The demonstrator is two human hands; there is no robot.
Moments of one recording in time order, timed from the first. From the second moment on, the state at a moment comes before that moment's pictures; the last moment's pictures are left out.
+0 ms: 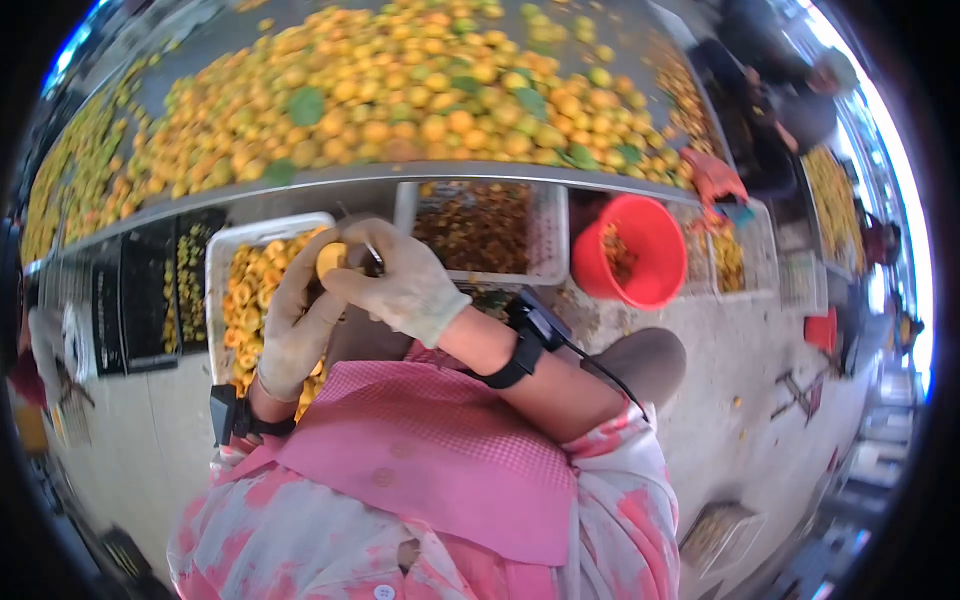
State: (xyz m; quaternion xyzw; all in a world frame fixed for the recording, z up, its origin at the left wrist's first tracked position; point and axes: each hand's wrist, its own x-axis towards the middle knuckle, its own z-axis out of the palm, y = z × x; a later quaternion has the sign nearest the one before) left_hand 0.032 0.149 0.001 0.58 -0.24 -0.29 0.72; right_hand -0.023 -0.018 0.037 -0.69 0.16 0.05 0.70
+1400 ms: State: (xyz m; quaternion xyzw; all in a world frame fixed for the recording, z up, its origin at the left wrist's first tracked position) left_hand -0.029 -0.020 -0.043 0.59 -0.44 -0.27 0.62; right_hand -0.145 -0.131 0.021 -0.57 0.28 -0.09 0.76
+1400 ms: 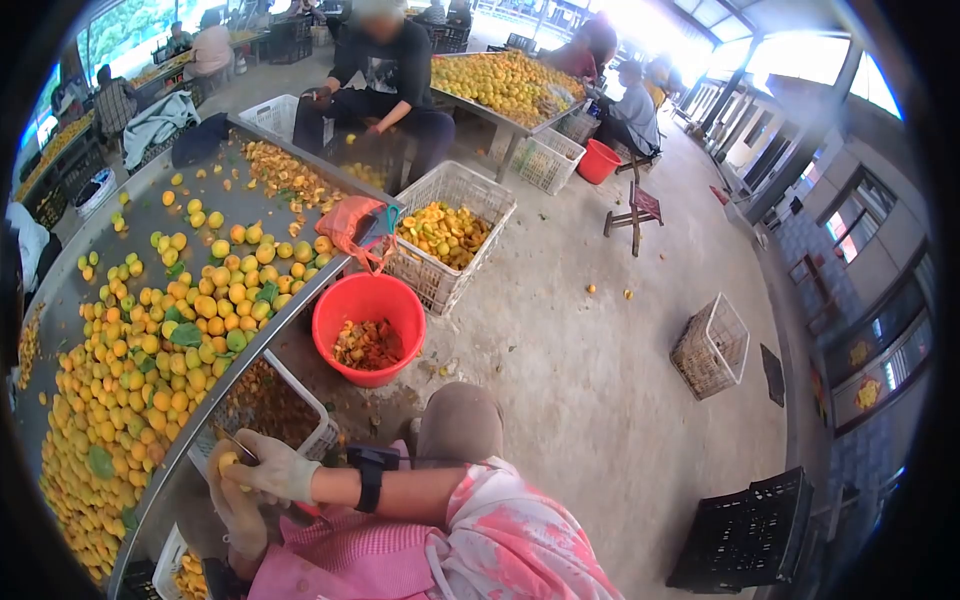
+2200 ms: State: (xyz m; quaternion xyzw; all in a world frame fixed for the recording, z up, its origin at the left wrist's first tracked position) left_hand -0.024 -0.013 -0.006 0.56 -0.24 -0.37 0.70; right_hand -0.124 -0.115 0.017 -0.47 0.25 -0.13 0.83
